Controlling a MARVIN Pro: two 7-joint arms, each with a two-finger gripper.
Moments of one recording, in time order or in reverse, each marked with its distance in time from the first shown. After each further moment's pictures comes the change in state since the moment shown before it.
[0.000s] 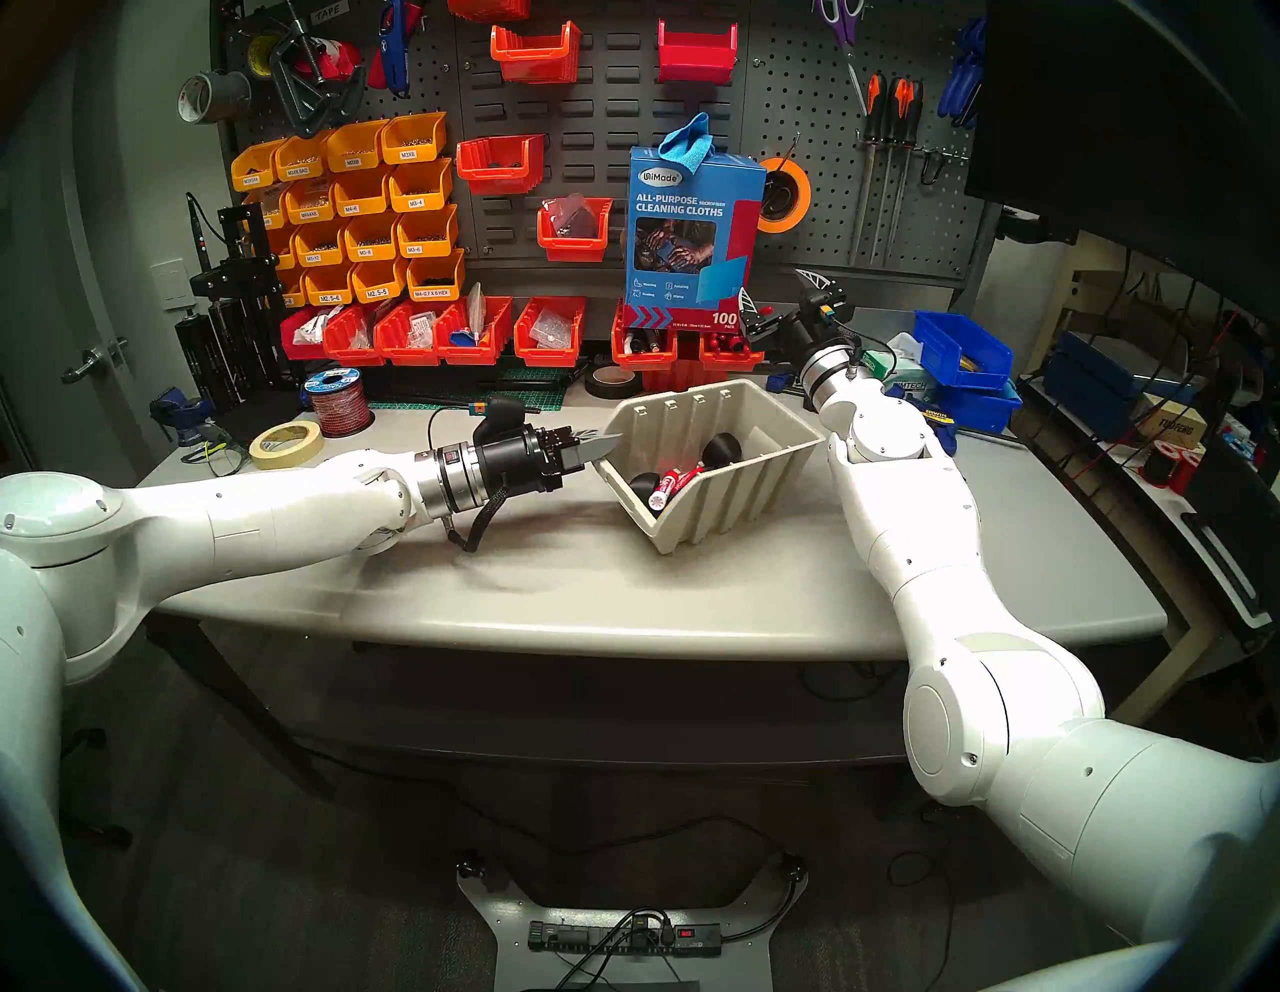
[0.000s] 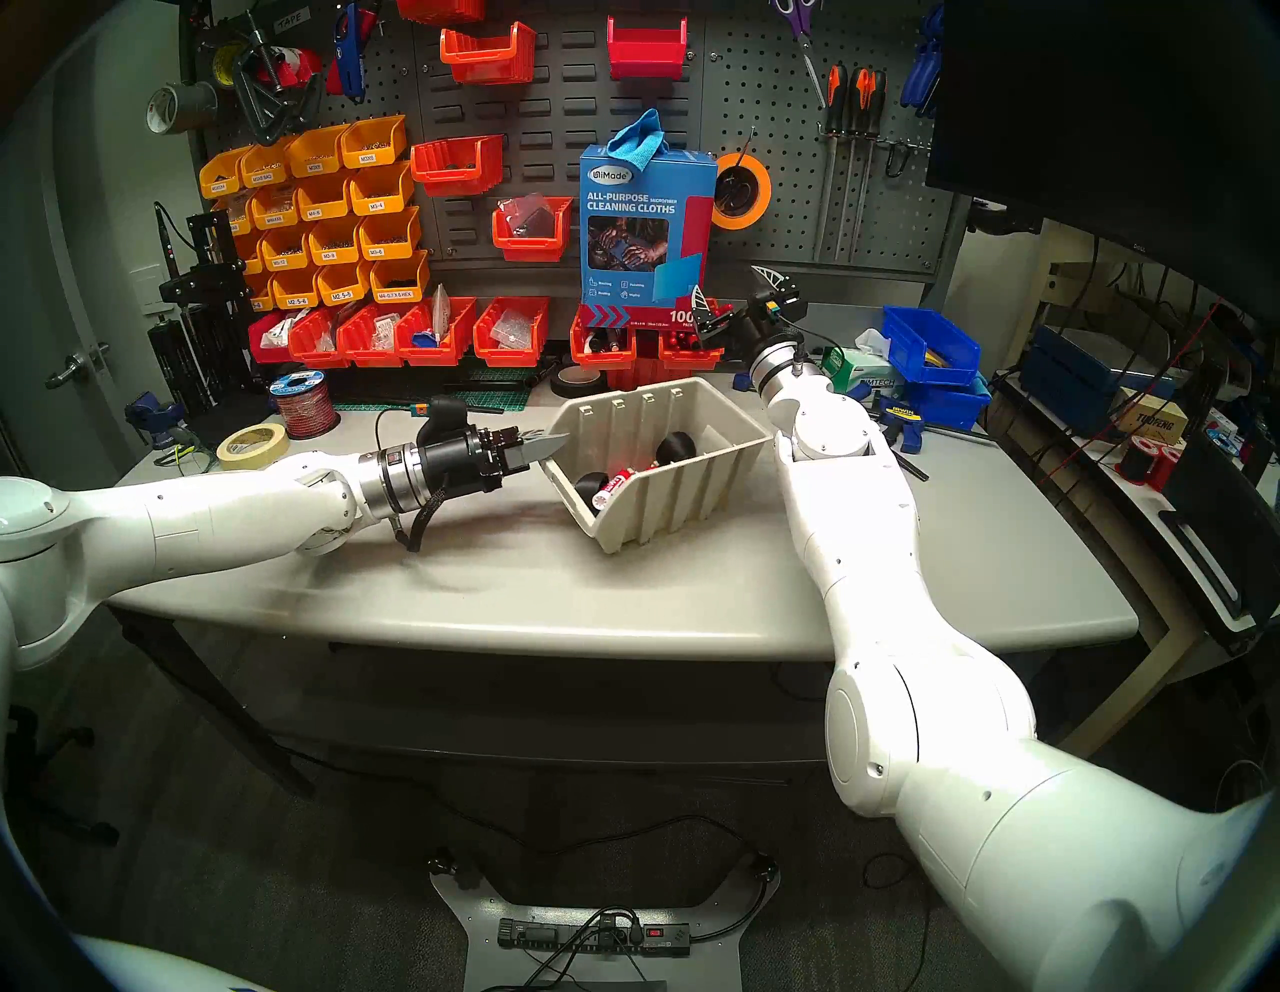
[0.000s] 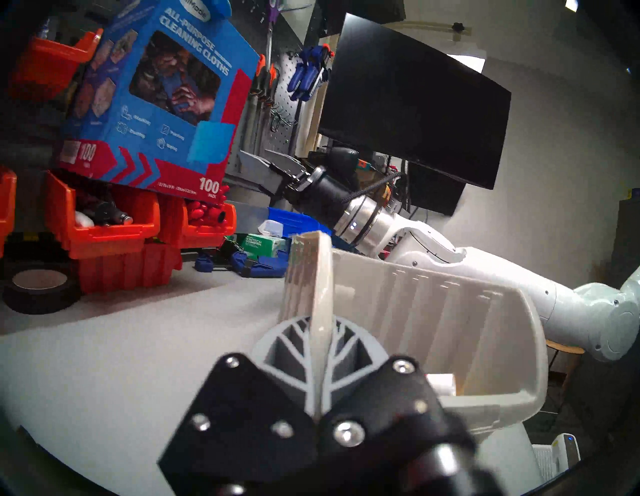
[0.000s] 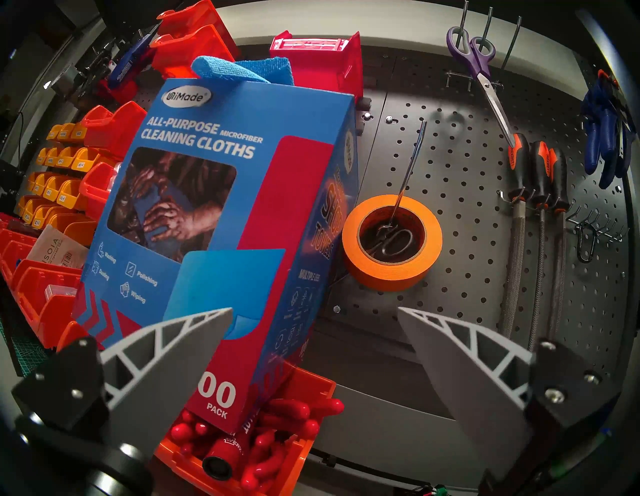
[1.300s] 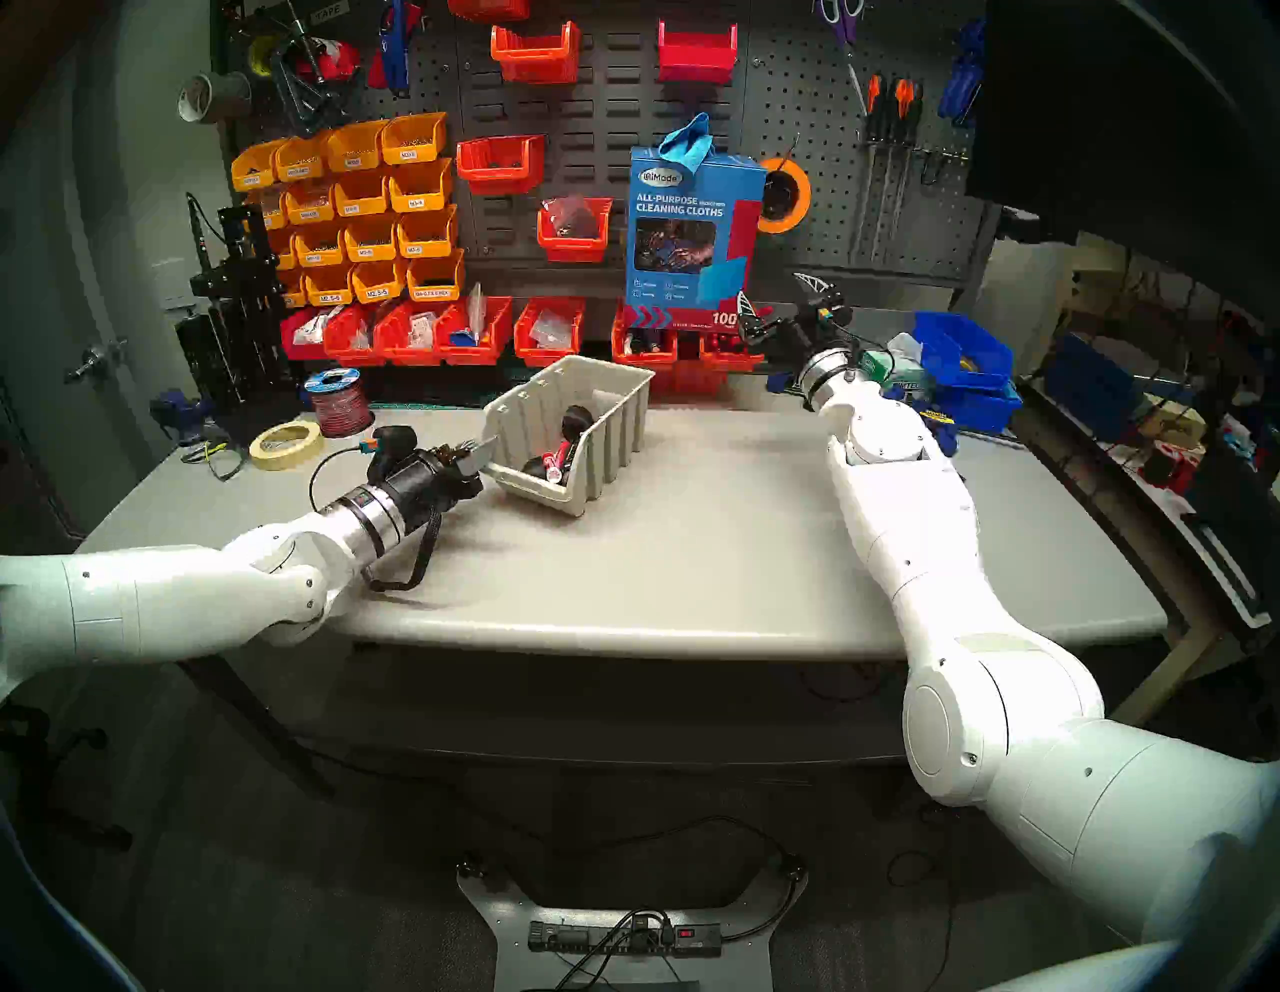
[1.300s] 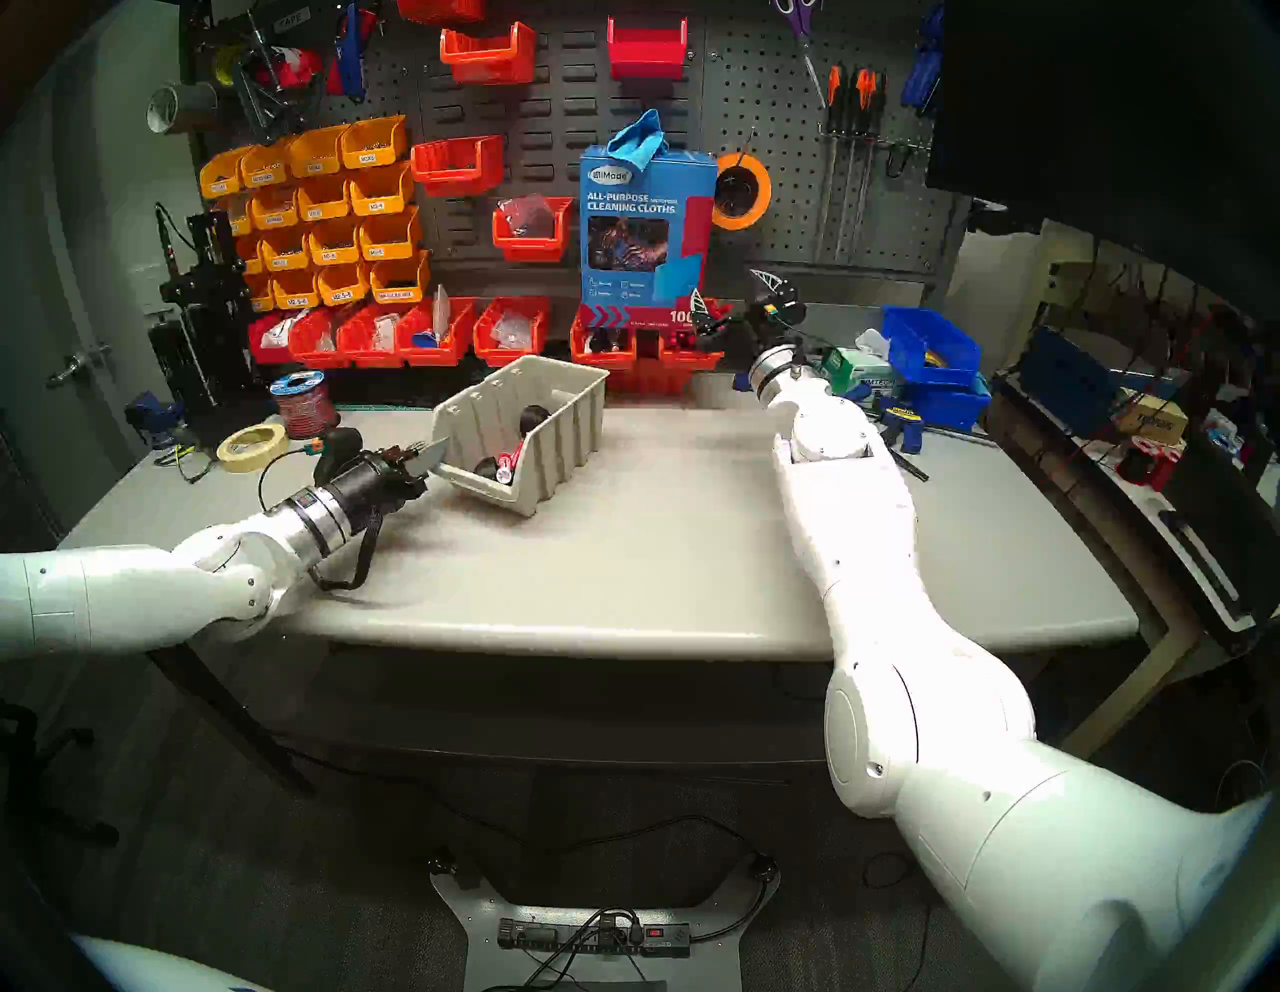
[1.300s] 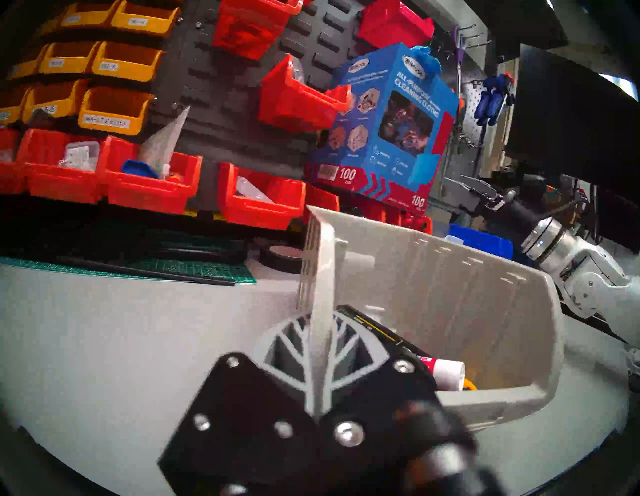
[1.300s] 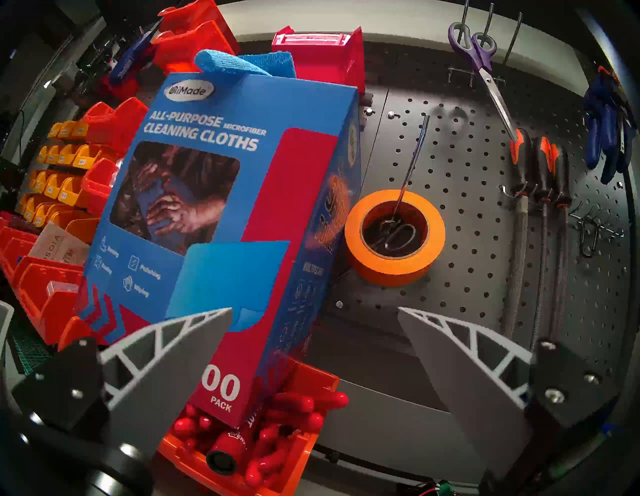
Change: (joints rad) left arm -0.006 0.375 0.099 -0.502 0.137 -0.196 0.757; right arm 0.000 -0.001 0.000 0.008 0.000 -0.001 0.000
